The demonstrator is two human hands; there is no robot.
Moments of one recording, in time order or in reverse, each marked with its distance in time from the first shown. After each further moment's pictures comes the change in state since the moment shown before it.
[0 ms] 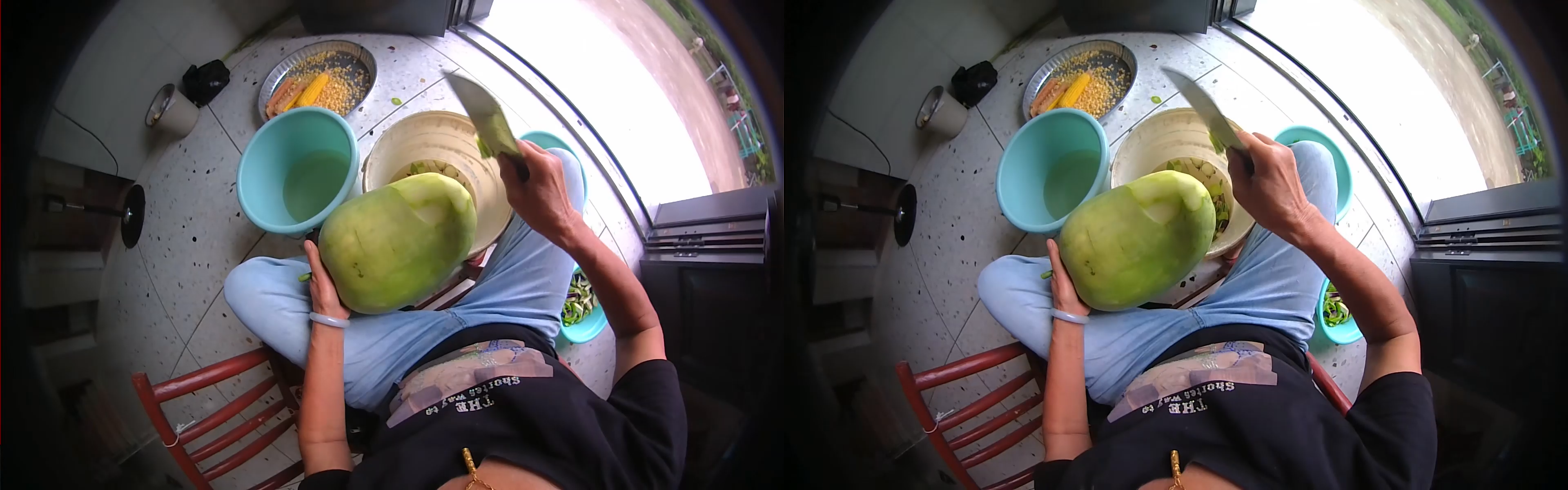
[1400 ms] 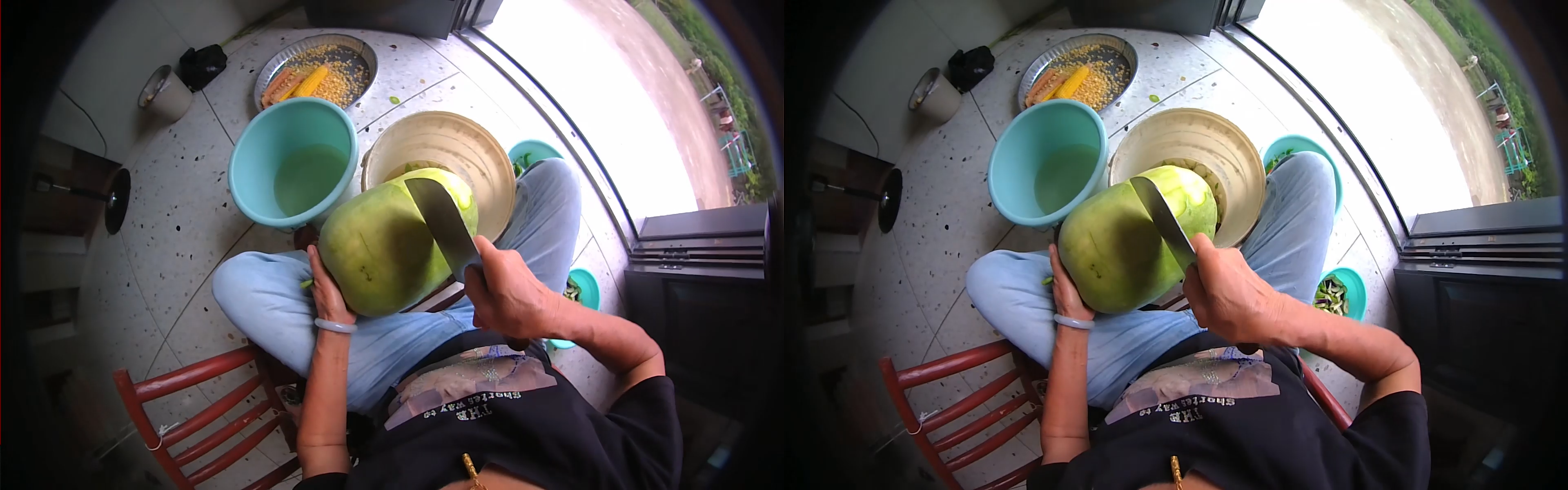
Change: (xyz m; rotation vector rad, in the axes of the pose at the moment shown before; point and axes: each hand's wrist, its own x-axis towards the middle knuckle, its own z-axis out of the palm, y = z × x) left_hand -0.003 -0.025 -0.006 -0.132 0.089 0.028; right_hand -0.052 -0.105 -0.006 0.355 -0.809 0.423
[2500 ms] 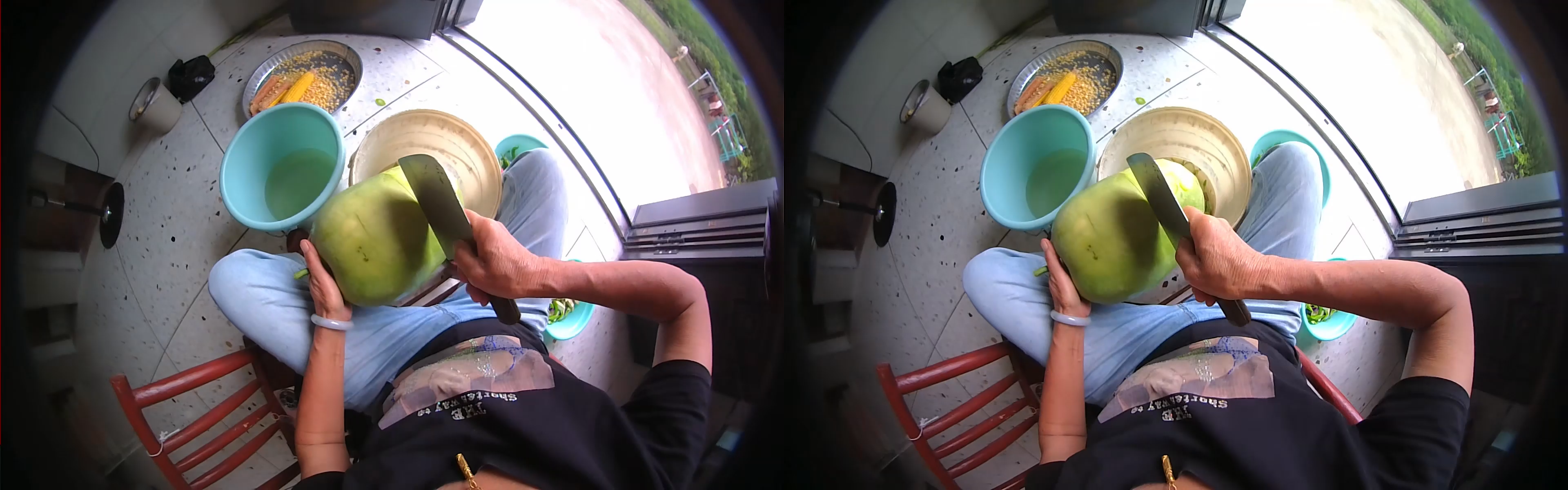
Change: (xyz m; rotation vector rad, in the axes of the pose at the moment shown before) left_hand 0.013 -0.012 -0.005 0.119 -0.078 0.152; right_hand 0.016 0.006 -0.008 0.196 -0.043 0.148
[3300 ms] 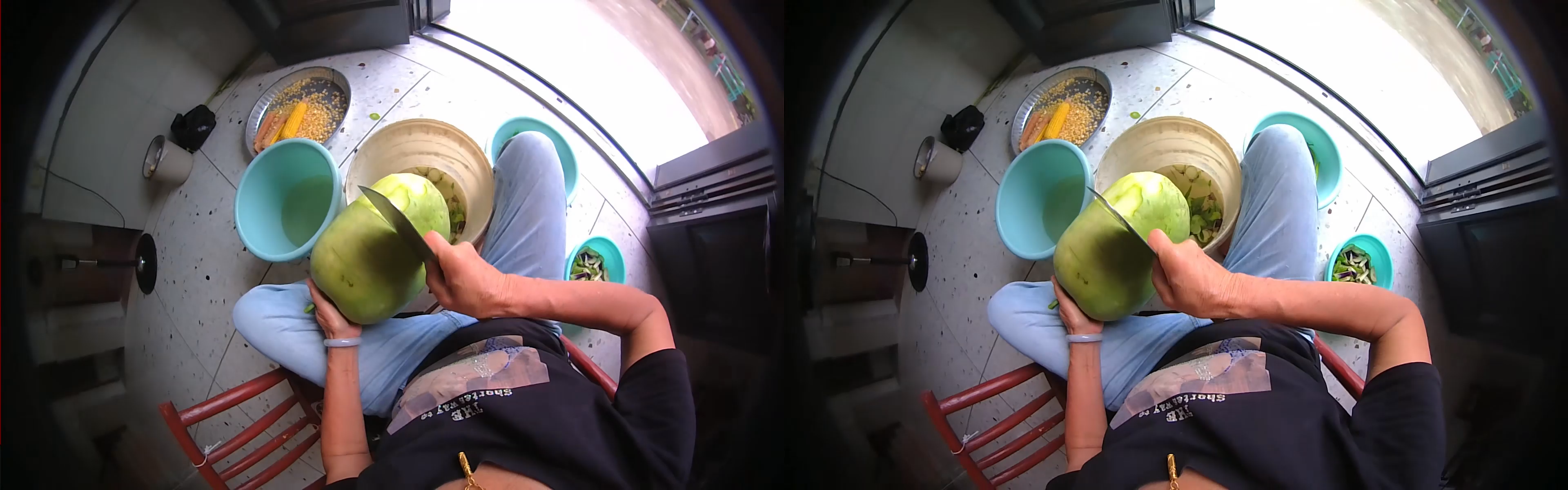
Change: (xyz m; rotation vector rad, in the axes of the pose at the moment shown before) left_hand -0.018 0.012 0.009 -0.101 0.144 -0.116; right_hand 0.008 0.055 0.025 -0.065 0.308 -0.518
